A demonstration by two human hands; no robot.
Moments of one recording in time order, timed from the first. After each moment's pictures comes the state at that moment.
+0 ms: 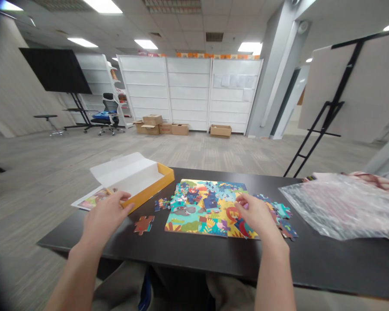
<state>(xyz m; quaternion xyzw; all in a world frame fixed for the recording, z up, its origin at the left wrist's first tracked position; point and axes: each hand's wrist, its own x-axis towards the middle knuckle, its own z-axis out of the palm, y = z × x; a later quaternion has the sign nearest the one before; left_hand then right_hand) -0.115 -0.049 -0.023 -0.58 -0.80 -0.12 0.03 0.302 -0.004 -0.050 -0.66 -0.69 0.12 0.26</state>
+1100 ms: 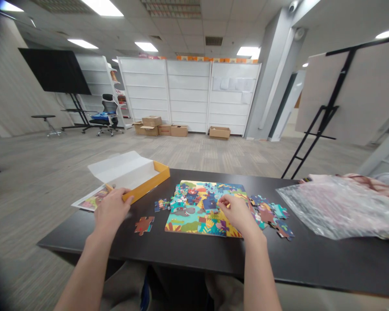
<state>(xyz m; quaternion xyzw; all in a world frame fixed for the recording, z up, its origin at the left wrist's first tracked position) -0.128 -0.018 -0.053 -0.56 -0.79 -0.22 0.10 0.261 0.005 -0.058 -0.58 -0.74 0.18 0.29</state>
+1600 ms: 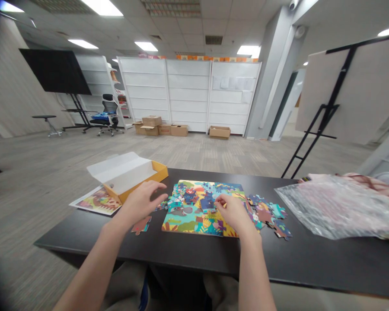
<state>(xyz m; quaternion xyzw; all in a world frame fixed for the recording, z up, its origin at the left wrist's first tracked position) -0.064 -0.004 -0.027 -0.78 -0.56 -0.27 0.00 0.255 0.007 -0.055 -0.59 -0.75 0.16 0.28</state>
